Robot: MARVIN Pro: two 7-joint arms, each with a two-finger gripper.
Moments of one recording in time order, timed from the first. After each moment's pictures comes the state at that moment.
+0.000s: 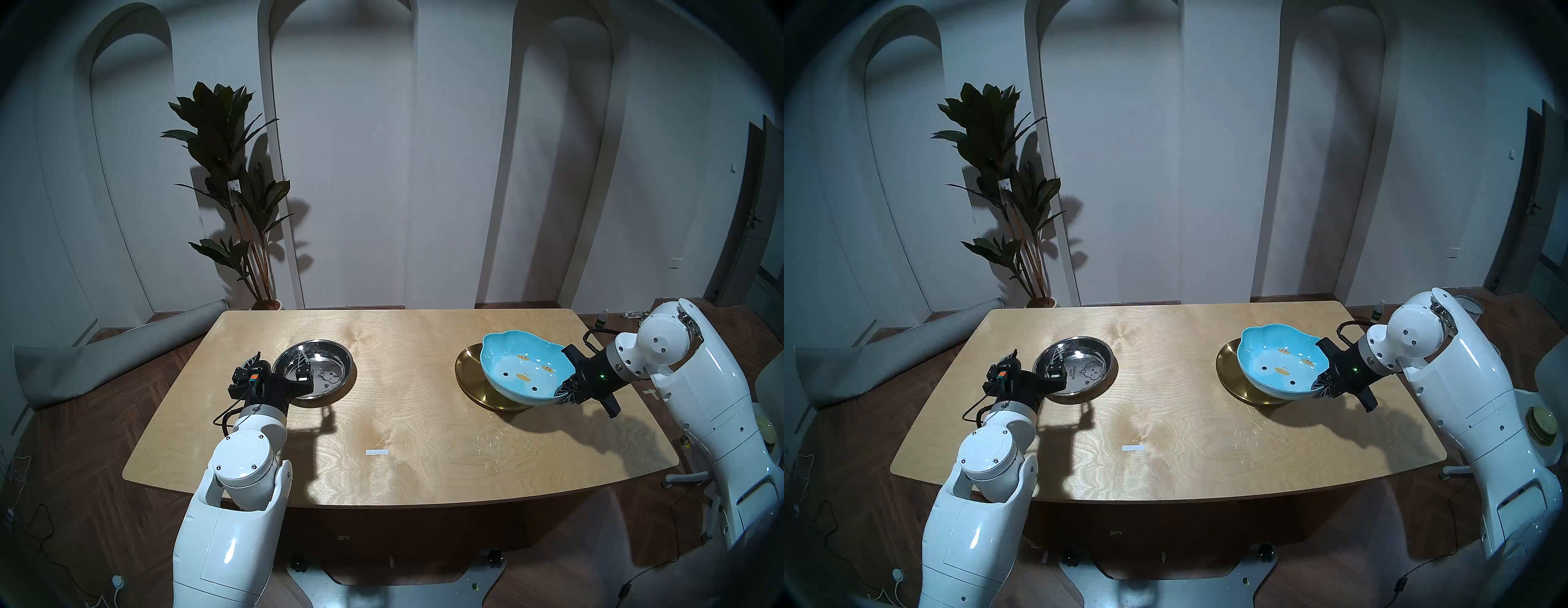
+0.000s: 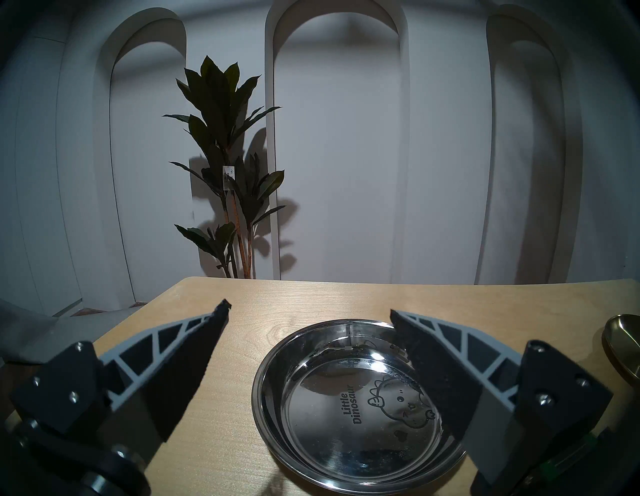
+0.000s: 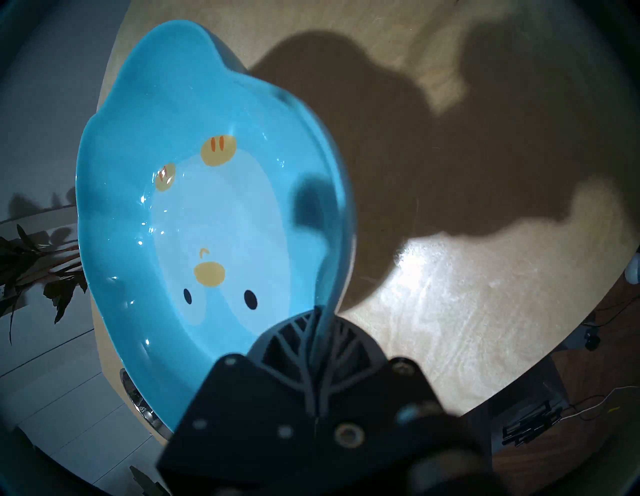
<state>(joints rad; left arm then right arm) 1.78 -1.46 -1.55 -1.83 -0.10 0.12 0.18 -1.27 -0.73 1.43 -1.60 2.61 0.44 -1.41</state>
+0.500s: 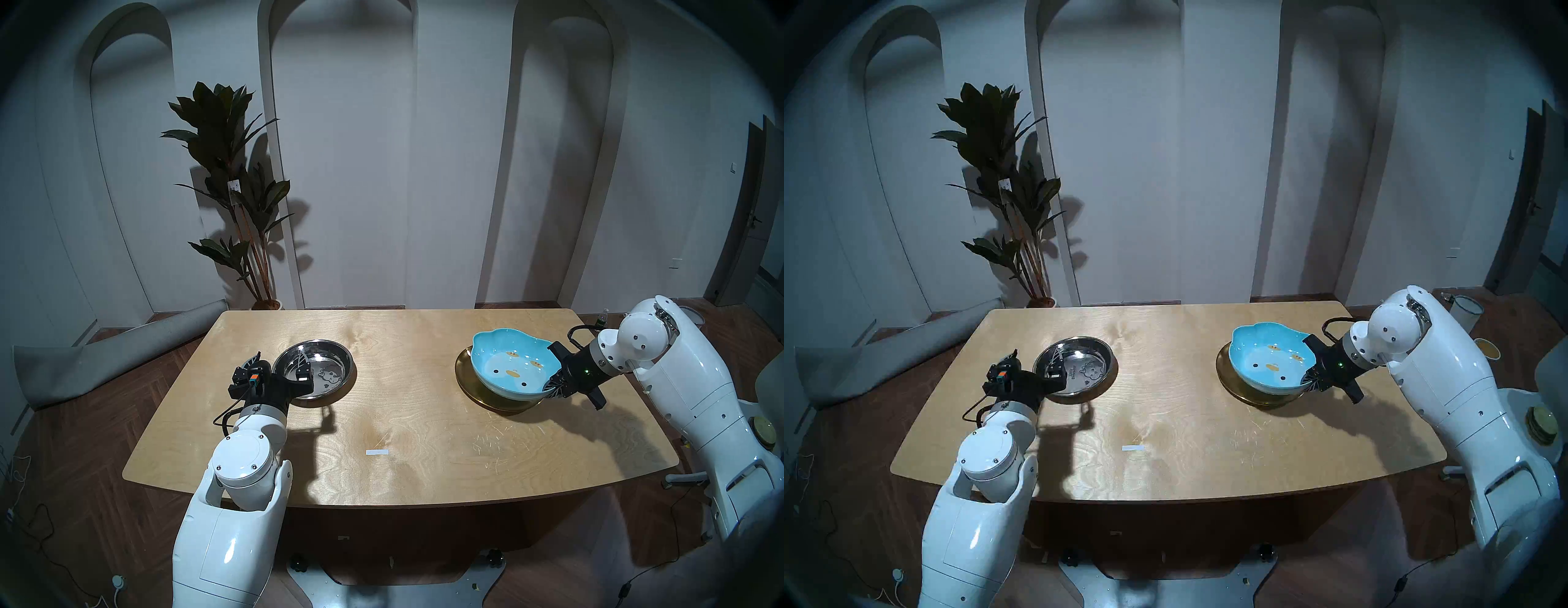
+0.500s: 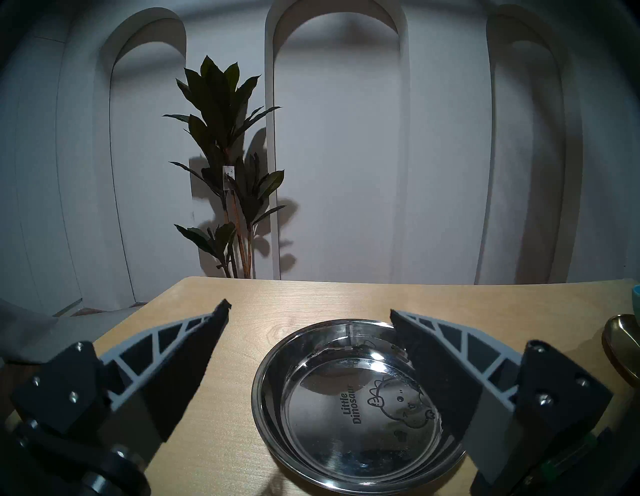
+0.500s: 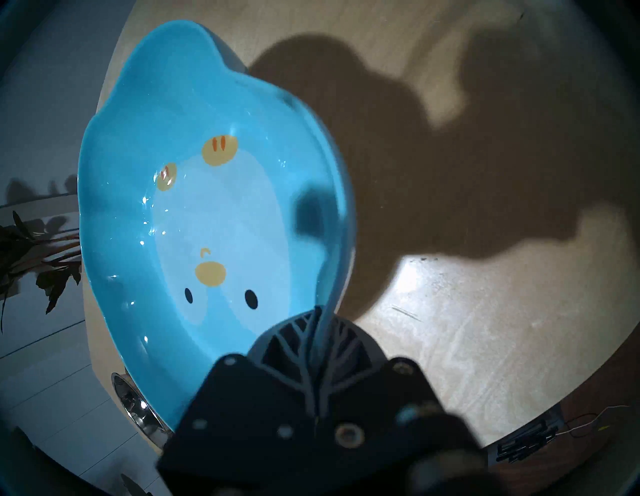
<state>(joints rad) 1.78 -1.46 -1.55 -1.83 -0.10 0.12 0.18 -1.14 -0.77 1.29 -1.46 2.56 0.51 -1.34</state>
